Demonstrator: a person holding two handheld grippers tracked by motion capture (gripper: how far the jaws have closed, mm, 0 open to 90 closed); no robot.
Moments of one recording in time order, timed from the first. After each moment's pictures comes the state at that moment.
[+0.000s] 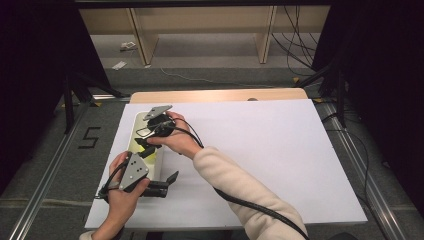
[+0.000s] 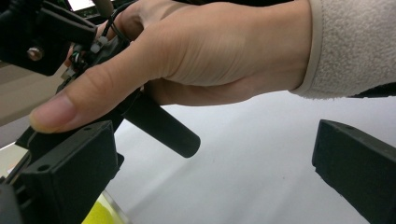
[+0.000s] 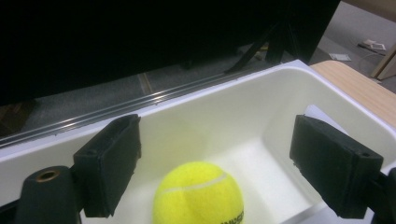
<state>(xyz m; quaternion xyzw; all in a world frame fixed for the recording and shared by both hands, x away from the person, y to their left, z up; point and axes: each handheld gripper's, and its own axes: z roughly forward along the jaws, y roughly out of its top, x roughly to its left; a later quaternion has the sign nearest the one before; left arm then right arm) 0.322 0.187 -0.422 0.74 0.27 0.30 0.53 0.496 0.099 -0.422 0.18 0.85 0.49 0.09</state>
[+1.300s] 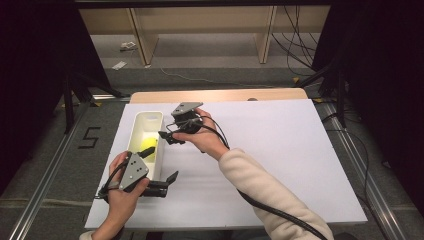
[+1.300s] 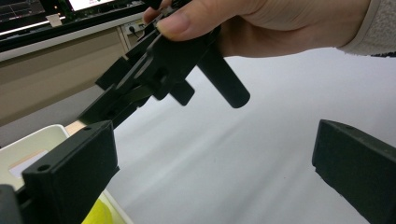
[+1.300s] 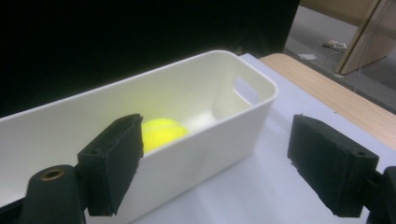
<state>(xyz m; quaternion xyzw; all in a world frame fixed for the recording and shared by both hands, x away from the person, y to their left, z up) 0.322 0.188 -0.422 0.74 0.27 0.30 0.53 0.493 0.021 -0.407 0.22 0.83 0.50 0.12</state>
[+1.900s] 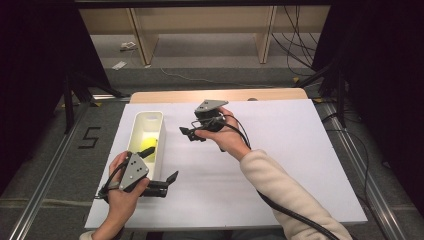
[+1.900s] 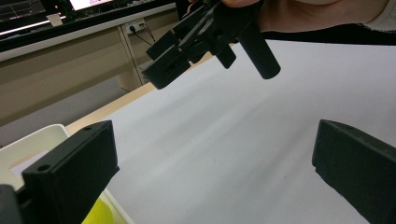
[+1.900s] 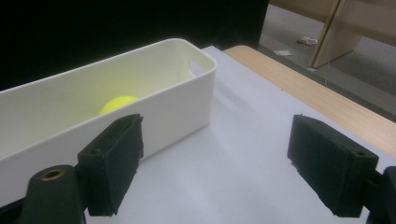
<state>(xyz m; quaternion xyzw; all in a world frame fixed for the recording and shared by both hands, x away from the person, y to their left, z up) 0.322 0.187 -0.422 0.74 0.28 0.30 0.53 0.493 -0.041 -0.402 0.25 0.82 0.50 0.14</state>
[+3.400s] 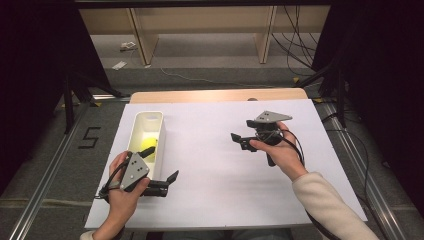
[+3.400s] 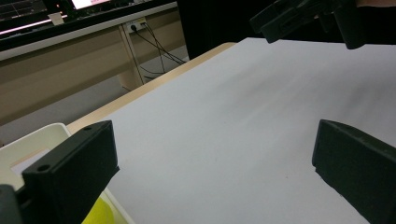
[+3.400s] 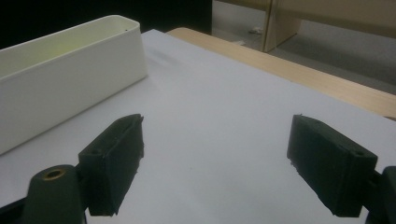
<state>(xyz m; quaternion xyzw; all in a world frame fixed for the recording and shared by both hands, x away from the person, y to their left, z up) 0.323 0.187 -0.423 0.74 0.28 0.30 0.53 0.450 -0.187 -0.409 0.34 0.78 0.50 0.18</state>
